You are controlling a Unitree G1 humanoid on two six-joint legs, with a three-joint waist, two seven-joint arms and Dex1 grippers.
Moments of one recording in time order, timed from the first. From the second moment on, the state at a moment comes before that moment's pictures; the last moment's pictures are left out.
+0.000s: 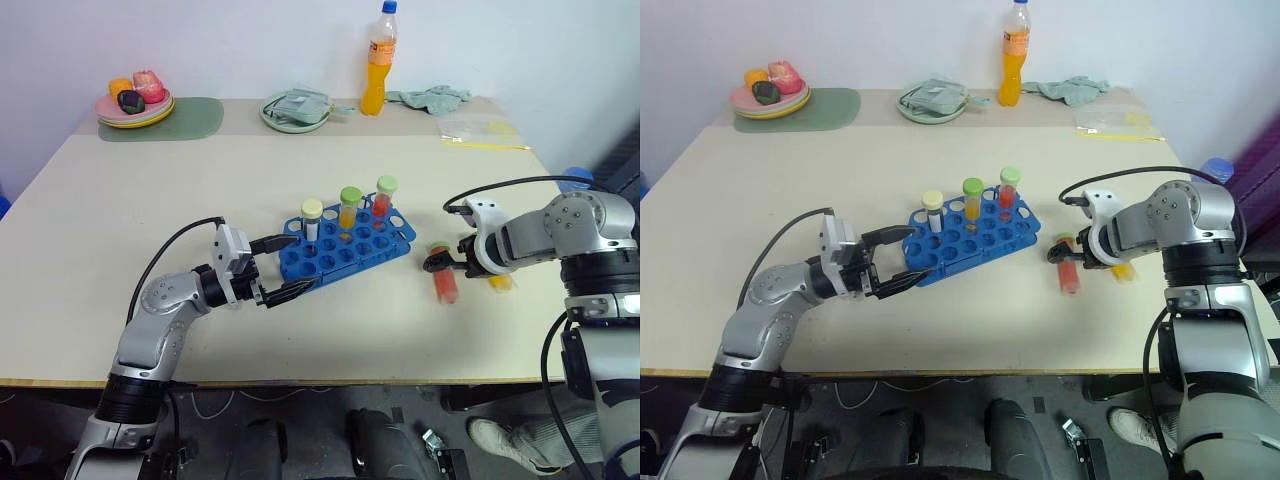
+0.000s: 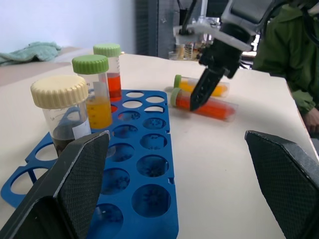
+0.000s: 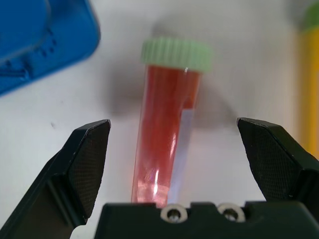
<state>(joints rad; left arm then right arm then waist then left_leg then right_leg) -0.28 0.44 -0.02 -0.09 -0.45 0.19 -1.02 -0.91 -0.73 0.05 0.40 0.95 1.61 -0.12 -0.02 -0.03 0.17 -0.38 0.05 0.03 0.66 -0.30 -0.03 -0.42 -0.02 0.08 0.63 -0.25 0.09</state>
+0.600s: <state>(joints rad) -0.24 0.44 -0.02 -0.11 -0.45 0.18 -1.00 -0.88 -0.72 0.04 0.35 0.94 1.61 -0.20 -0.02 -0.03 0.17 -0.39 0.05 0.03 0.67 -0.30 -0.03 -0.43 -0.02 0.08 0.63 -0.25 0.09</state>
